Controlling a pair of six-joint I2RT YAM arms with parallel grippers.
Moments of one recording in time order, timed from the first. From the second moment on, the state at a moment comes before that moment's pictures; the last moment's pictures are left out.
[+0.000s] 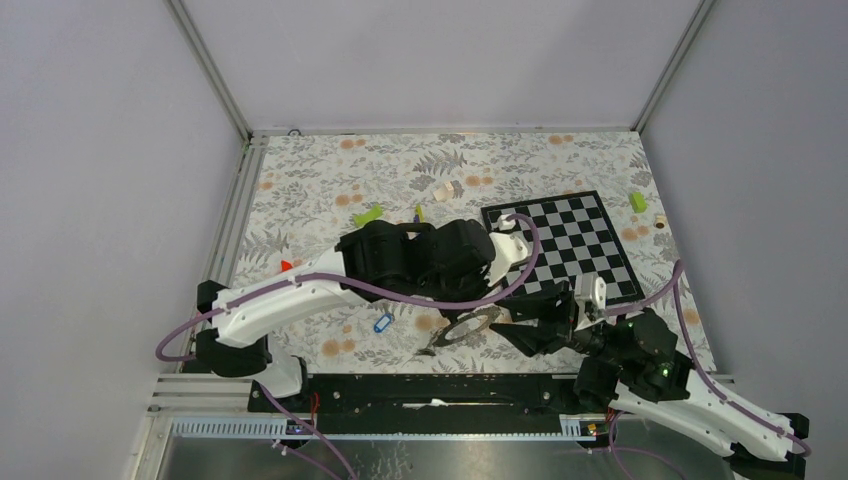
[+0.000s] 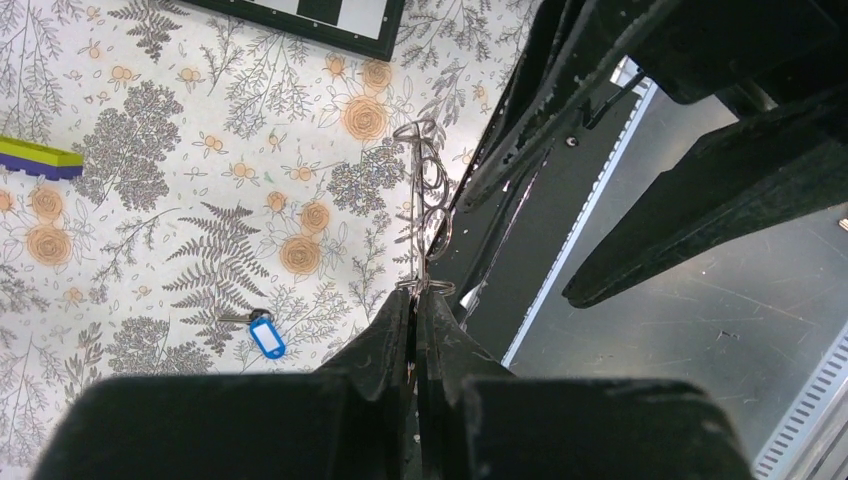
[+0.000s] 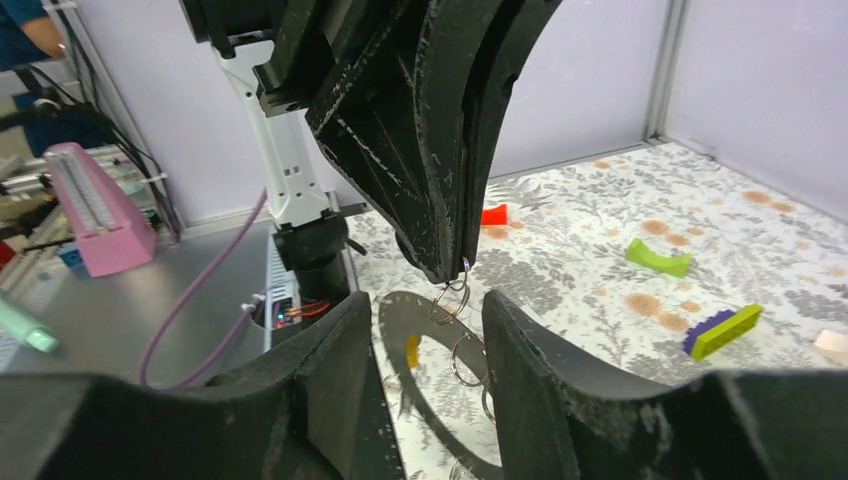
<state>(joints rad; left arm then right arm) -1.33 1.58 1.93 -1.23 -0.05 -0.21 1.10 0.18 0.44 -0.01 -0.16 0.16</state>
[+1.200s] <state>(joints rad) -1.30 1.62 1.98 -1.24 -0.09 -0.29 1.10 0.30 0.43 0.05 -0.12 0.11</state>
